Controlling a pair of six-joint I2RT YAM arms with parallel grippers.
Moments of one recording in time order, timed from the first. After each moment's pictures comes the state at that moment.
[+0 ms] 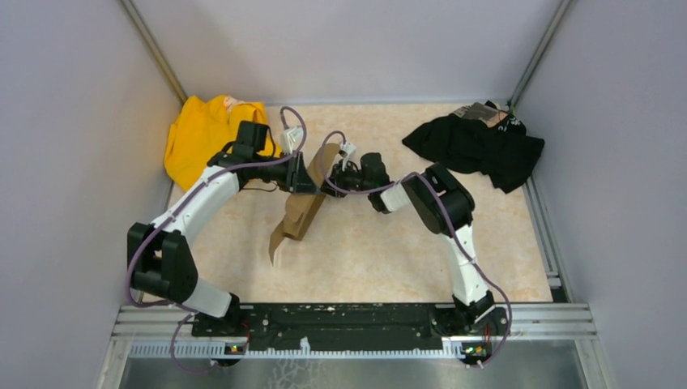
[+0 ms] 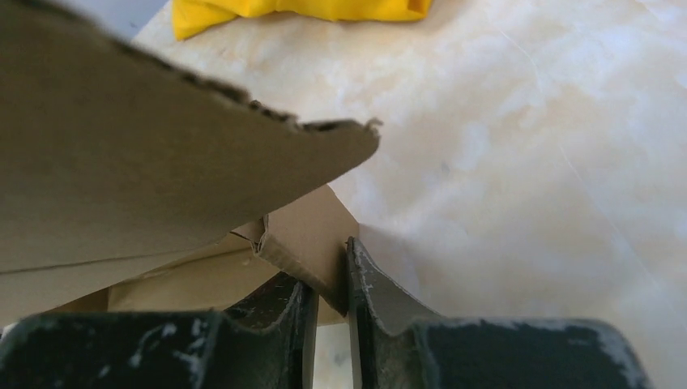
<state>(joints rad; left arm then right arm) -0.29 1.50 1.18 -0.52 0.85 -0.11 0.59 2.27 1.21 0.85 -0.65 0.36</state>
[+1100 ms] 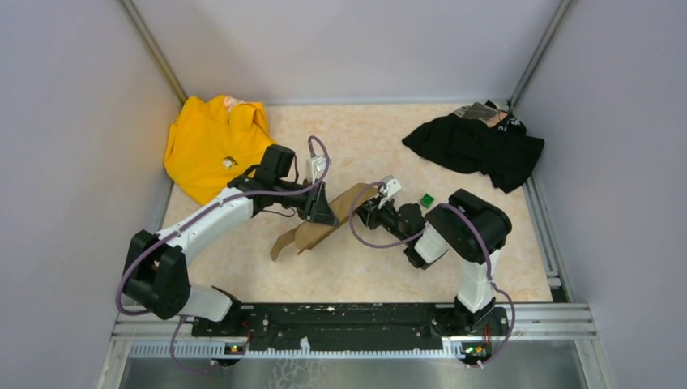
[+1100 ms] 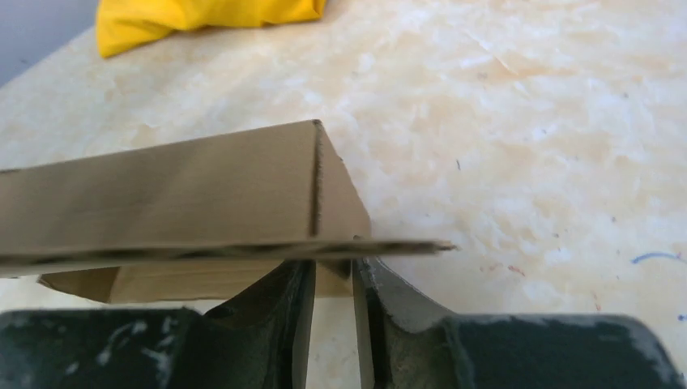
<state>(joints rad) -0.52 1.42 0.99 -0.39 0.86 -0.22 0.66 1.87 0.39 1.37 -0.13 0.23</state>
